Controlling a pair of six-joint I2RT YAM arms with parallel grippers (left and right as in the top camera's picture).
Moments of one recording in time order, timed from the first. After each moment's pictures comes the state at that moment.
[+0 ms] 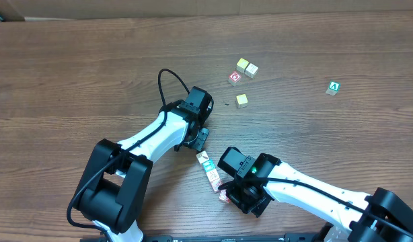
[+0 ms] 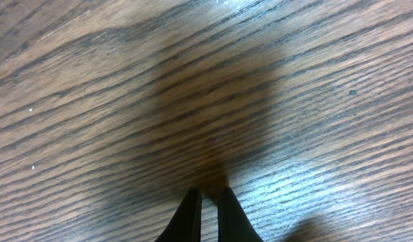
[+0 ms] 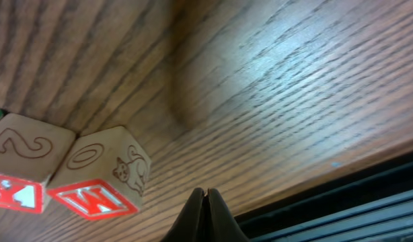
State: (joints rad) left arm -0.48 1.85 1.08 -0.65 -0.06 -0.04; right arm 0.92 1.53 0.82 -0.85 -0.29 1.61
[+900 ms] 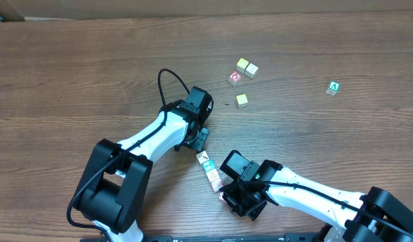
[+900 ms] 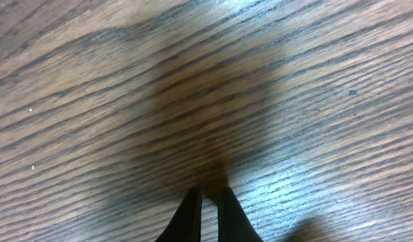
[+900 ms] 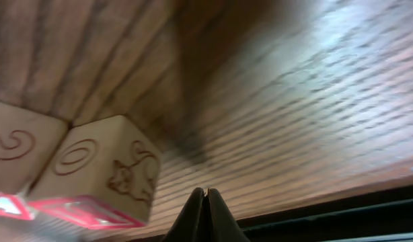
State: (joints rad) left arm -0.48 1.85 1.08 -0.65 -0.06 -0.04; right arm 0.92 1.53 0.72 -0.65 -0.40 1.67
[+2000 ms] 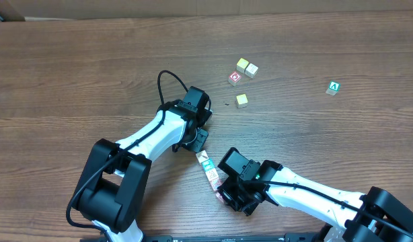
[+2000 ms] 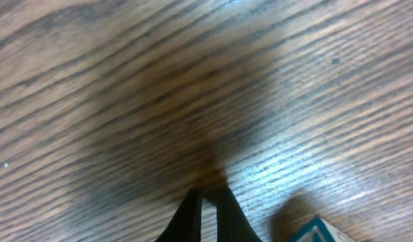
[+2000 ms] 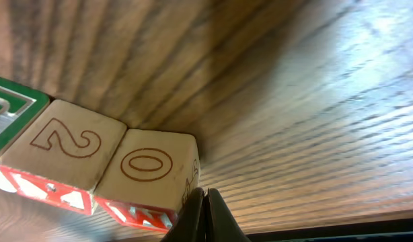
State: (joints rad) left arm -0.46 1.85 1.08 -0.70 0.00 0.02; right arm 0.92 1.53 0.72 -0.54 -0.37 1.70
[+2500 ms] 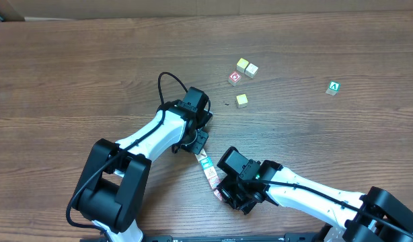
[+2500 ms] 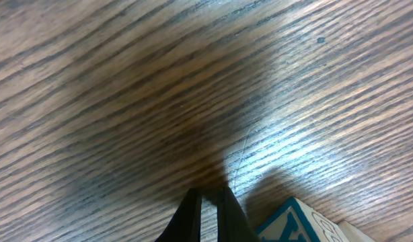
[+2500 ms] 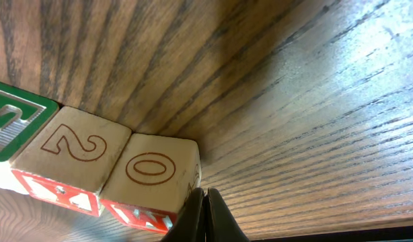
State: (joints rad) left arm -0.46 1.85 1.08 -0.72 0.03 0.03; right arm 0.92 1.53 0.72 -0.51 -0.34 1.75
